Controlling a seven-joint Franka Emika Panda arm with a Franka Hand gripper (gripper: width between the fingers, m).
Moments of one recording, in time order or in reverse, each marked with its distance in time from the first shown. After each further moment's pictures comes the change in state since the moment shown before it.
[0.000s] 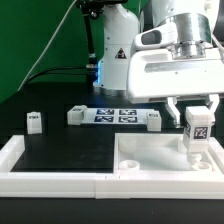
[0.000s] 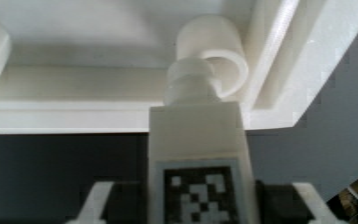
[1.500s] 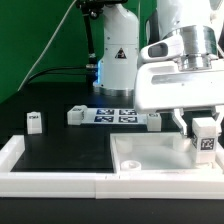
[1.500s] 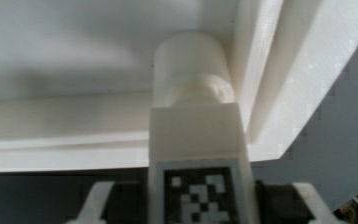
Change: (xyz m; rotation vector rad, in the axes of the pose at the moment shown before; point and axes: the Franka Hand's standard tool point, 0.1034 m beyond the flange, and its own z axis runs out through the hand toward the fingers) arm -0.012 -0.012 0.015 0.006 -0.005 0.006
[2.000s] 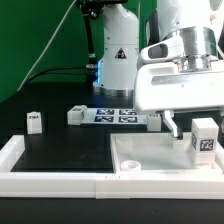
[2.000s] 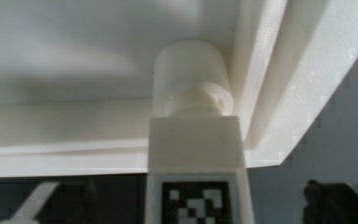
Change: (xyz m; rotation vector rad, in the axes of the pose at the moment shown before) arm -0.002 0.000 0.001 0.001 -0.016 -0.002
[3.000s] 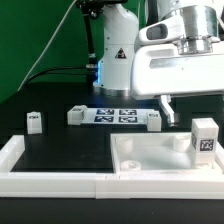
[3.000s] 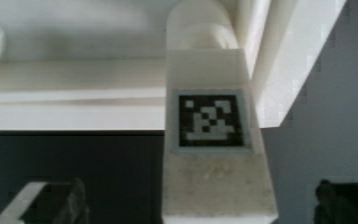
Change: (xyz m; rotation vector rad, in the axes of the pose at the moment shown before) arm 0.018 0.005 -0.016 0.014 -0.125 -0.013
